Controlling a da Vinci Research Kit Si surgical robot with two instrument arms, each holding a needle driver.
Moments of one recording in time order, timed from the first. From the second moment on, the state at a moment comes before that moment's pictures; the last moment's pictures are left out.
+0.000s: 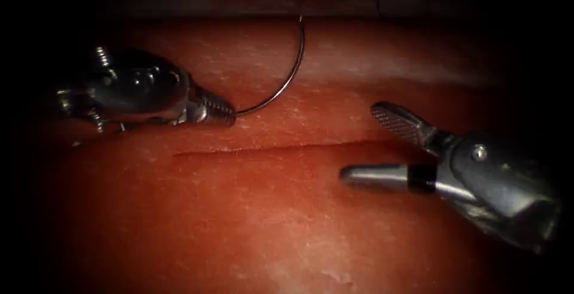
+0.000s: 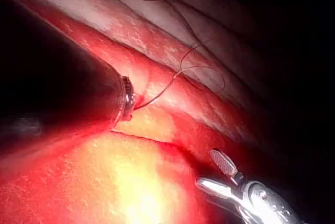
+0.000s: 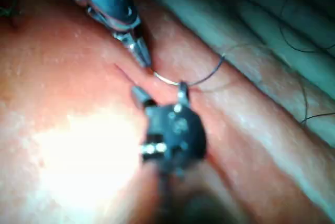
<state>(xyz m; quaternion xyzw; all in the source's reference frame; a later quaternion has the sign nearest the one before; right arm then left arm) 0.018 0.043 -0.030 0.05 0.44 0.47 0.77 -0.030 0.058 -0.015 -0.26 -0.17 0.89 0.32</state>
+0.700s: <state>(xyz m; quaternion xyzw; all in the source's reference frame) 0.018 0.042 -0.030 0.04 0.44 0.46 0.77 -0.031 0.058 -0.010 -0.25 -0.18 0.90 0.30</state>
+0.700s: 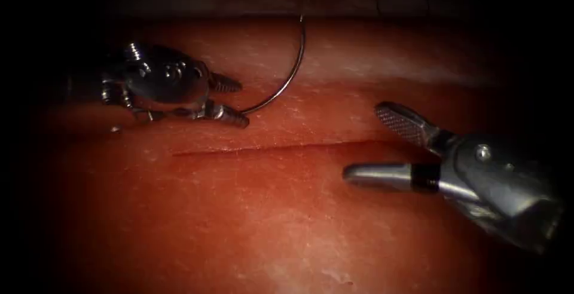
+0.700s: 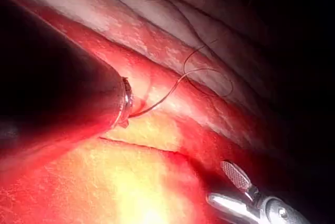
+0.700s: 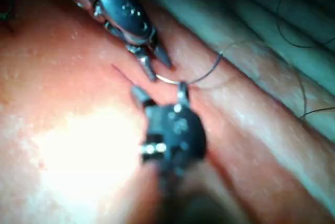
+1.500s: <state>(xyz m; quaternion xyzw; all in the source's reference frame) 0.018 0.042 -0.030 0.04 0.44 0.46 0.78 -0.029 0.058 -0.012 -0.26 -0.17 0.90 0.30</state>
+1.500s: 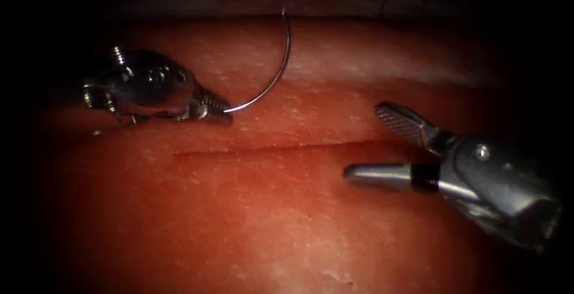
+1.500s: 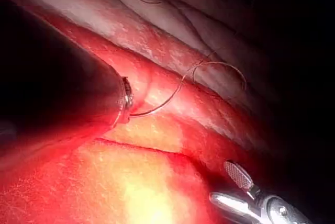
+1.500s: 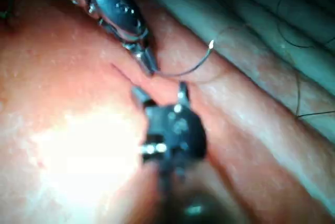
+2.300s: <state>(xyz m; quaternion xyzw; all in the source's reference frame) 0.024 0.045 -0.029 -0.05 0.30 0.69 0.65 -0.030 0.053 -0.019 -0.25 -0.01 0.92 0.32</state>
